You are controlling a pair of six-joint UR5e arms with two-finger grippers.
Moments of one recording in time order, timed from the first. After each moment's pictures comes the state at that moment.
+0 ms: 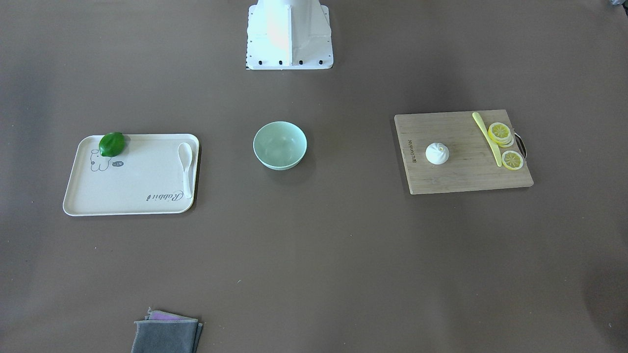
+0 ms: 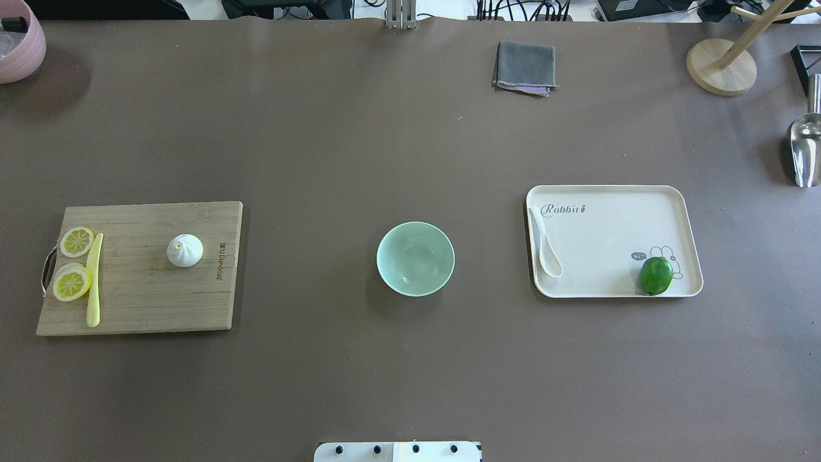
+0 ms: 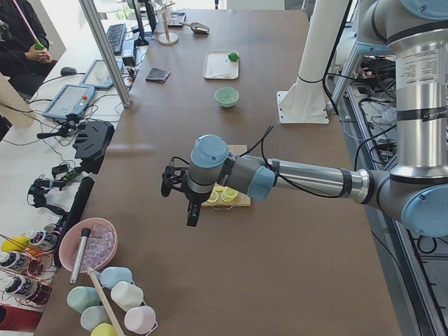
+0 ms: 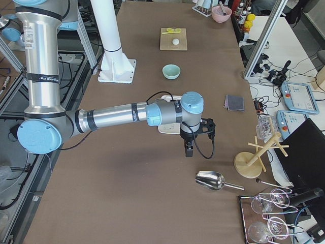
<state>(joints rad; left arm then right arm) -1.53 -1.49 -1.81 -1.83 -2.32 -0.26 1.45 -1.58 1.78 -1.54 2.29 0.15</state>
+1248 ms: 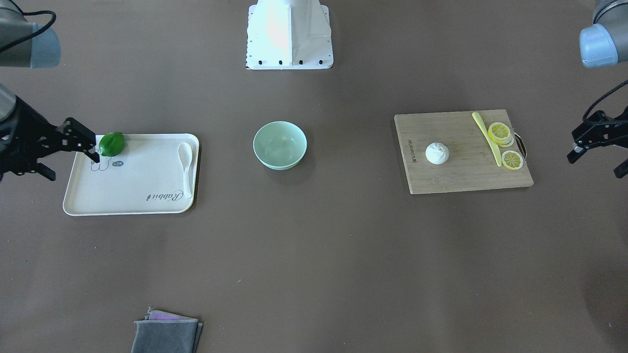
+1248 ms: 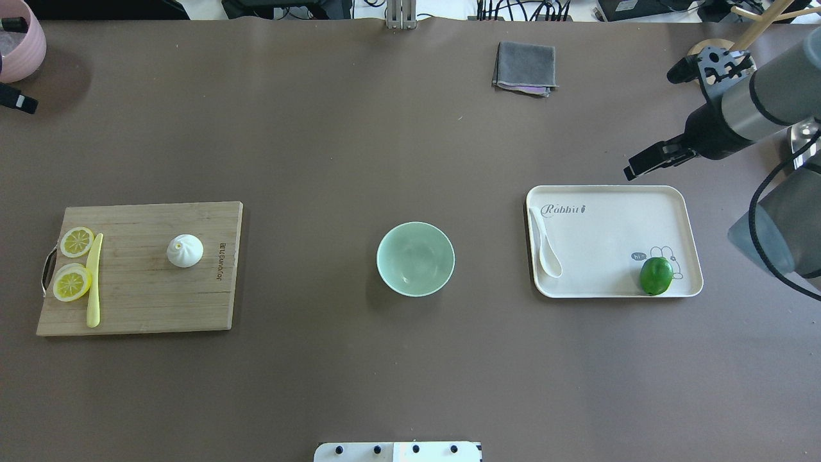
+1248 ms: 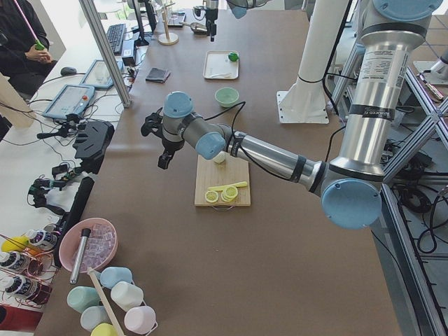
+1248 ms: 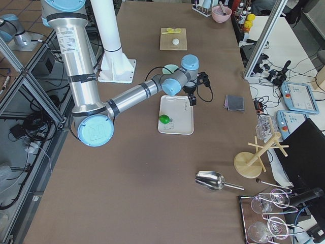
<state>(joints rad) -1.30 -1.73 -1.75 -1.94 -2.32 -0.32 0.96 -1.36 1.84 -1.30 2.21 0.59</state>
